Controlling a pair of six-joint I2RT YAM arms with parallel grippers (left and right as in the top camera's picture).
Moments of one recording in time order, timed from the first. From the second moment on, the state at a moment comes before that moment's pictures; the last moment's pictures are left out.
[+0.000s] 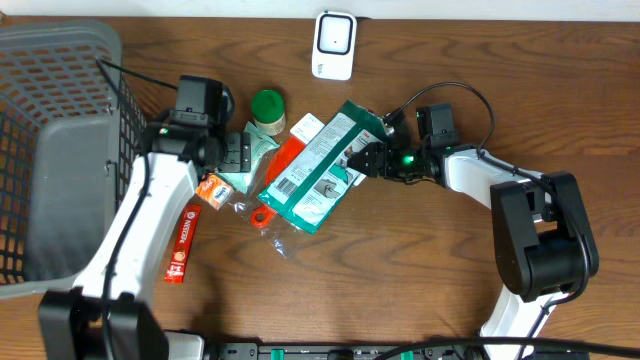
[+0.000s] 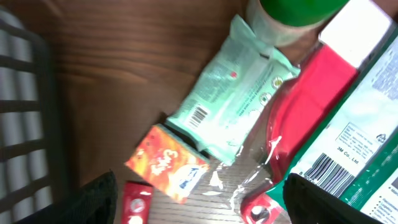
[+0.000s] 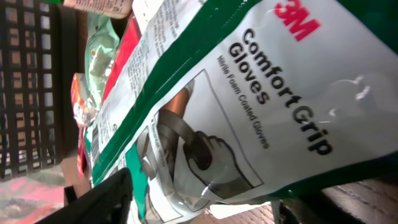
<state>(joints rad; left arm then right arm) -0.14 1.55 1.21 -0.74 0.00 -0.05 0.23 1.97 1.04 -0.10 -0.78 0.38</state>
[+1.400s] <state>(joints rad) -0.14 1.91 1.21 -0.66 0.69 -0.08 0.26 1.97 1.04 -0.04 -0.76 0.39</state>
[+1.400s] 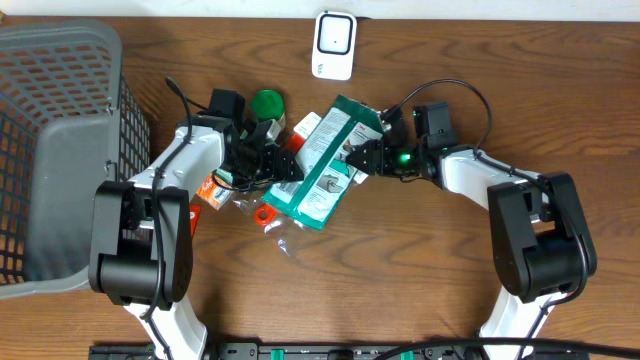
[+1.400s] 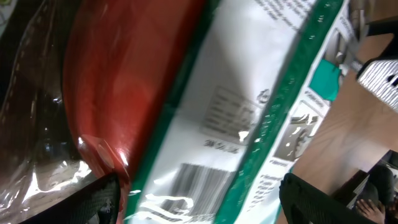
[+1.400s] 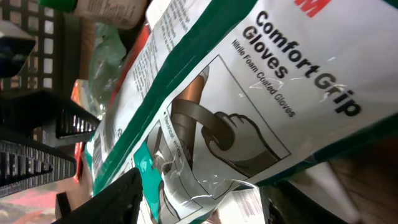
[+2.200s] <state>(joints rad) -0.14 1.91 1.21 -0.62 0.70 -0.08 0.29 1.97 1.04 0.04 -0.81 0.40</state>
